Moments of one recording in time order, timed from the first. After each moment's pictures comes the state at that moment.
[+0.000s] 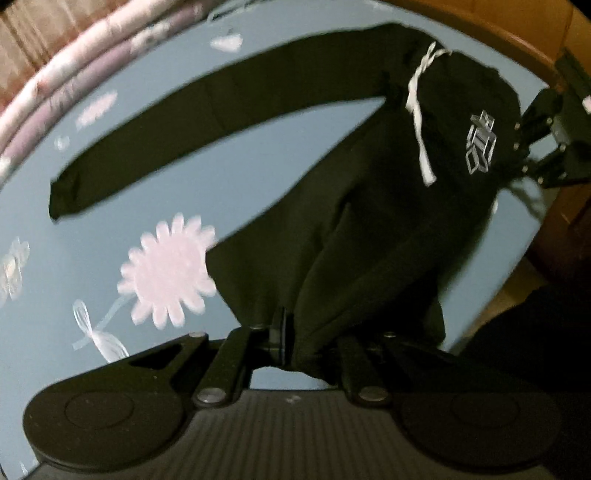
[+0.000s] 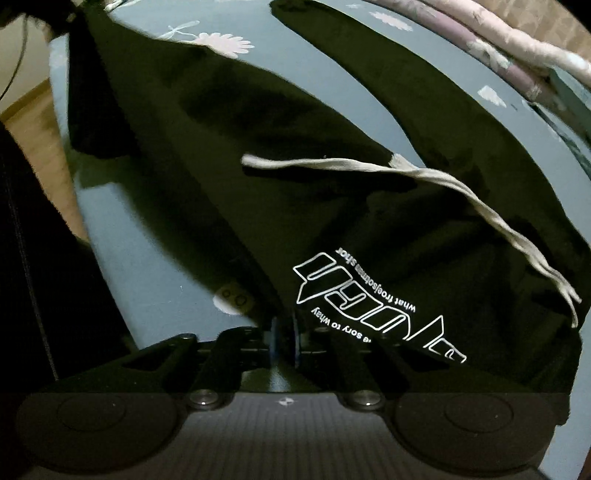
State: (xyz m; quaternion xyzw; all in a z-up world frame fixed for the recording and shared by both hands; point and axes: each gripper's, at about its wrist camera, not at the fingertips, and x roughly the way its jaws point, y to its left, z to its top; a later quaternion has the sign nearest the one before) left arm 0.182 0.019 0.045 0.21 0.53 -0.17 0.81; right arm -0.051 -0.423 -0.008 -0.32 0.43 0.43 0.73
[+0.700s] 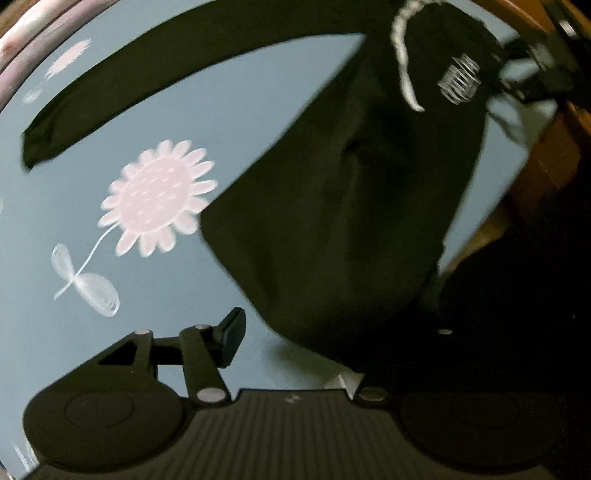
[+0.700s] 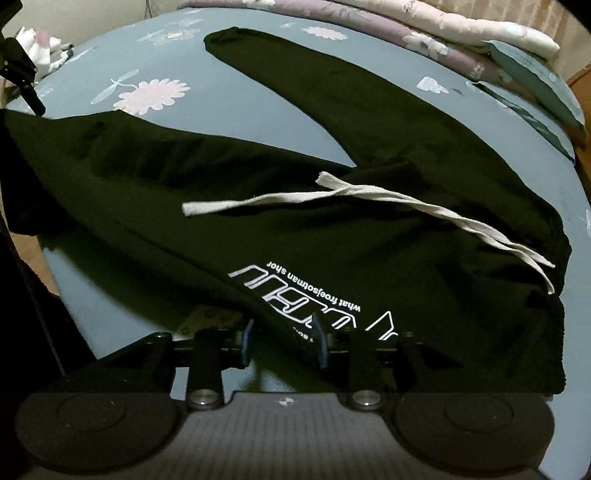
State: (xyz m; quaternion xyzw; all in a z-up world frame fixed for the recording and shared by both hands) left arm 0.171 0.051 0.035 0.22 0.60 -0.23 0.74; right arm -0.025 -0.439 0.009 -0.25 0.43 0.38 0.78
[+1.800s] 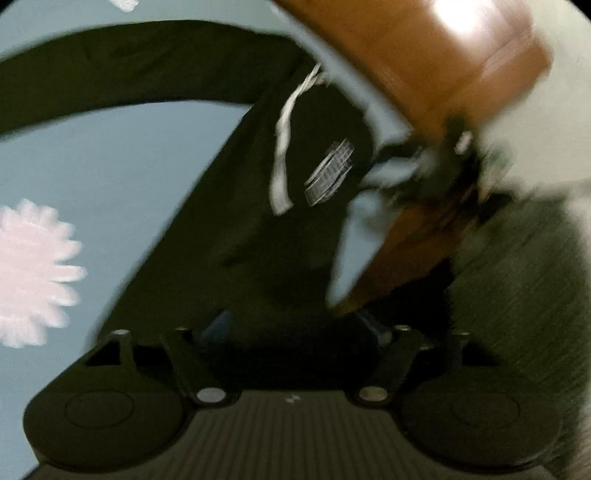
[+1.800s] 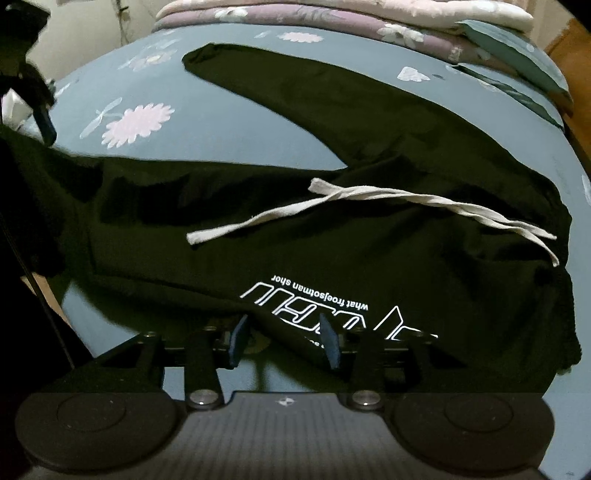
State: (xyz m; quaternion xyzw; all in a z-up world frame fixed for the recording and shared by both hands) left arm 0.238 0.076 0.050 -0.08 0.57 -0.46 0.67; right arm -0.022 -0.443 0.017 -0.18 0.44 0.36 0.80
